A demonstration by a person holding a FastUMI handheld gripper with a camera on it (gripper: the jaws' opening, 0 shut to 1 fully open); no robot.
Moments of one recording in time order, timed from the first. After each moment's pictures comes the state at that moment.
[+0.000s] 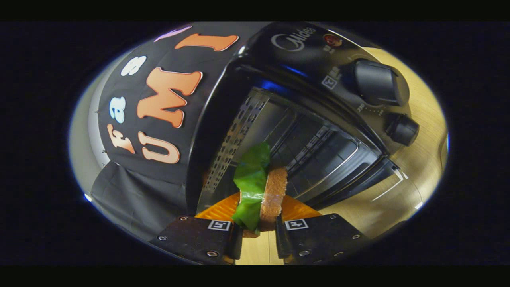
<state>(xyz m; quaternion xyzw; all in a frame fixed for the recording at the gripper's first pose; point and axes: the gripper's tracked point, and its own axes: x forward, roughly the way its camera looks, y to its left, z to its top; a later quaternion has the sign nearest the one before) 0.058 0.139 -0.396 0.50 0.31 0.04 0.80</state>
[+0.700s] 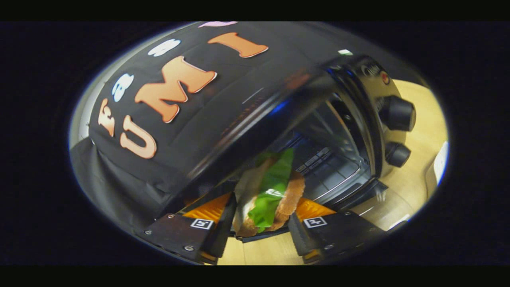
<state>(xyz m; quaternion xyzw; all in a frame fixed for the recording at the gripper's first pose) 0.070 0.133 -0.403 0.34 0.30 -0.03 0.89</state>
